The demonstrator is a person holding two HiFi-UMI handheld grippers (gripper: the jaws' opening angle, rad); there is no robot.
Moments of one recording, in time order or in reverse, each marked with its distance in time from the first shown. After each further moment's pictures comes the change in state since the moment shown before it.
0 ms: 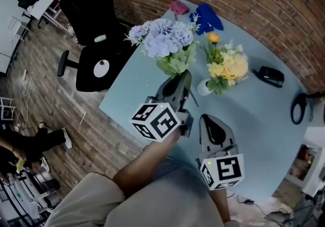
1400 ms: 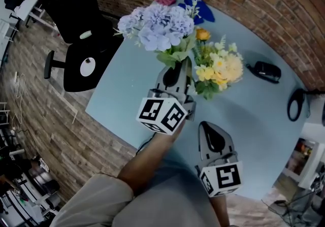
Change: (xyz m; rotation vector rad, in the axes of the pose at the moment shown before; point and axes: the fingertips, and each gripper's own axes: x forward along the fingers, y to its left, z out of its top) left arm 0.065 0.008 -0.016 0.129 -0.153 -0.027; right arm -0.004 -0.037 -0.031 0.041 0.095 -0.040
